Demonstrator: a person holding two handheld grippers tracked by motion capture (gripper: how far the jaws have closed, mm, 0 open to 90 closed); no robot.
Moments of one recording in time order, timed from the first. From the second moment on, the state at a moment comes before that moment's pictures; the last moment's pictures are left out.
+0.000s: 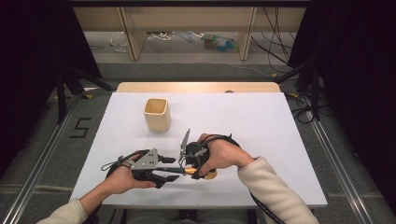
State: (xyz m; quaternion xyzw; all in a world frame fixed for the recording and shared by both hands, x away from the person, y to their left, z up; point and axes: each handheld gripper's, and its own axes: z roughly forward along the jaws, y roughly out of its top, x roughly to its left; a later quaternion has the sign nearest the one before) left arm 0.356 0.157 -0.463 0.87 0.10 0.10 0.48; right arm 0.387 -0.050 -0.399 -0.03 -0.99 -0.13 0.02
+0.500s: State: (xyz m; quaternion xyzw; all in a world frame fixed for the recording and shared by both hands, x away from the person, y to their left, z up) left arm 0.356 0.155 -0.468 0.88 0.08 0.09 0.45; right arm 0.387 -0.047 -0.400 -0.02 -0.99 -0.12 0.02
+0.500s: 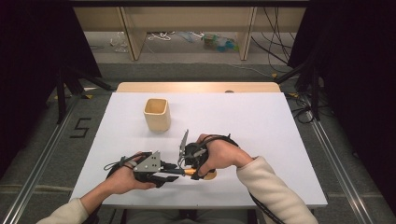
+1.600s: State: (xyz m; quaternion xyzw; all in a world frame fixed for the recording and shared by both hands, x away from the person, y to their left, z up) left arm 0.353 0.157 -0.468 0.90 0.04 0.08 0.42; right arm 0.387 -0.043 -0.395 -0.02 -0.99 -0.13 0.02
